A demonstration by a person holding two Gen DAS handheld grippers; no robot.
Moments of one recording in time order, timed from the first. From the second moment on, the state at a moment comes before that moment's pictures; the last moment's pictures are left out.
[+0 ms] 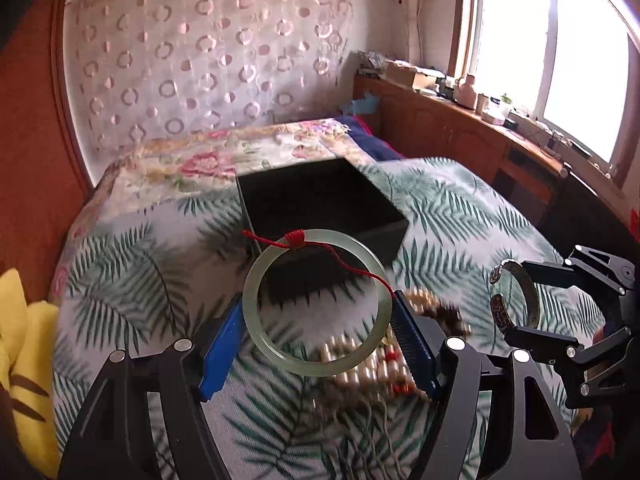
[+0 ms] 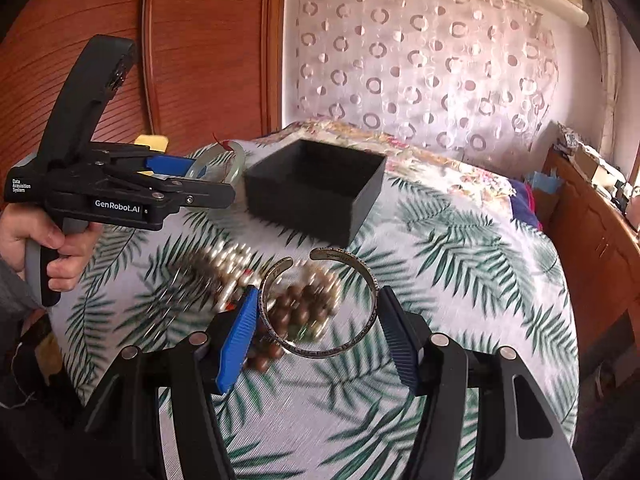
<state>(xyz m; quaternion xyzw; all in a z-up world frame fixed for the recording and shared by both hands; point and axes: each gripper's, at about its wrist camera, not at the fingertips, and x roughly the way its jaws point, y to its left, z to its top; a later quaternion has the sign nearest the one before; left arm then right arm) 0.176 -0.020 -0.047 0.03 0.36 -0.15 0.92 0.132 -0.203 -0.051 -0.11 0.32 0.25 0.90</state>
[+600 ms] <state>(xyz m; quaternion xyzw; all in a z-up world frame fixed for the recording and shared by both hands) 0.273 -0.043 -0.056 0.05 0.40 -0.14 0.91 0.199 -0.216 -0.034 -0.11 0.32 0.23 0.91</state>
